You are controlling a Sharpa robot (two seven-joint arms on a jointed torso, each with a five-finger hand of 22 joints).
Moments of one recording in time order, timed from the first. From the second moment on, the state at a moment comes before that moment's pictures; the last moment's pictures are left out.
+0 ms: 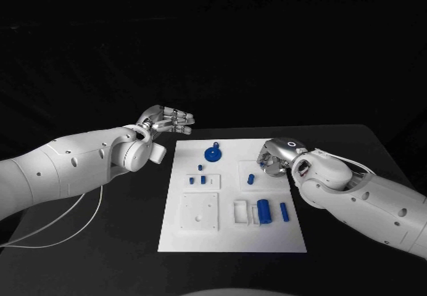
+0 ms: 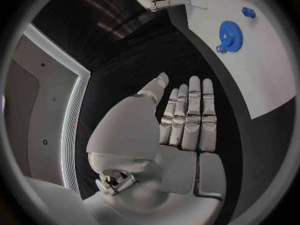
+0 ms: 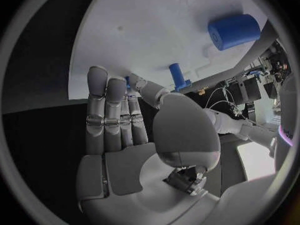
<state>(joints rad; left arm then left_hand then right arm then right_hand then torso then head) 1.28 -0.76 -0.13 1.18 -0.21 -0.25 0.31 1.37 -0.03 0.19 -0.07 0.14 1.05 0.14 0.07 0.06 1.14 0.11 0.07 0.06 1.28 0.08 0.07 0.08 0.05 1.06 0.06 0.07 0.36 0.97 -0.68 0.21 1.39 -1.88 -0.20 -0.24 1.25 -0.11 0.72 -0.25 0.05 1.26 0.08 0.06 0.07 1.36 0.02 0.06 0.06 1.45 -0.07 0.69 0.83 0.11 1.47 -0.09 0.45 0.98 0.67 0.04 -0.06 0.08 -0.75</state>
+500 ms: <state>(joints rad) 1.28 -0.75 -0.13 1.14 -0.21 -0.24 0.31 1.37 -0.03 0.16 -0.06 0.14 1.05 0.14 0.07 0.06 1.14 0.11 0.07 0.06 1.28 0.08 0.07 0.09 0.05 1.06 0.07 0.07 0.32 0.97 -0.70 0.31 1.47 -1.85 -0.21 -0.23 1.25 -0.11 0.71 -0.23 0.05 1.26 0.08 0.06 0.07 1.36 0.02 0.06 0.06 1.45 -0.07 0.69 0.84 0.11 1.46 -0.09 0.45 0.99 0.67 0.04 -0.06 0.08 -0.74</state>
